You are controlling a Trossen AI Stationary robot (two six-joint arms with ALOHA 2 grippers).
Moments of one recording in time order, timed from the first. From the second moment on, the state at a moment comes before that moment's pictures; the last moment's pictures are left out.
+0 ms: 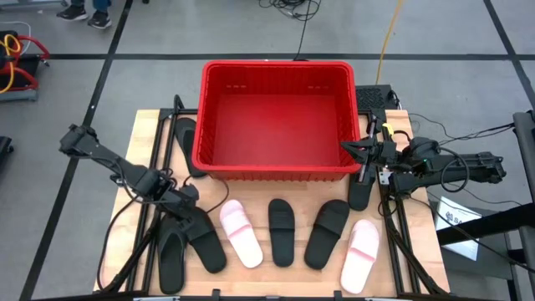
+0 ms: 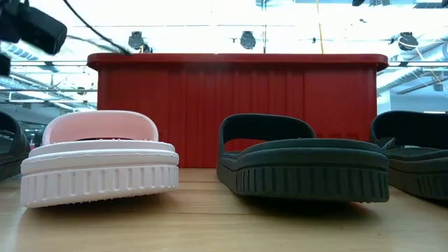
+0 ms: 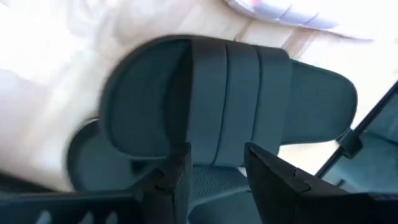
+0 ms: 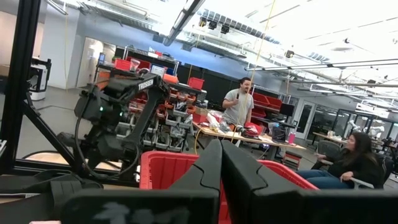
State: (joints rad) left arm -0.50 1.03 0.73 -0.93 0.17 -1.25; right arm 0.04 0.53 0.52 0.26 0.23 -0.30
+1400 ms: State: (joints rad) left arm -0.51 0.94 0.41 -0.45 0.22 -1.25; right arm 0.04 0.53 0.52 0.26 0.23 -0.30
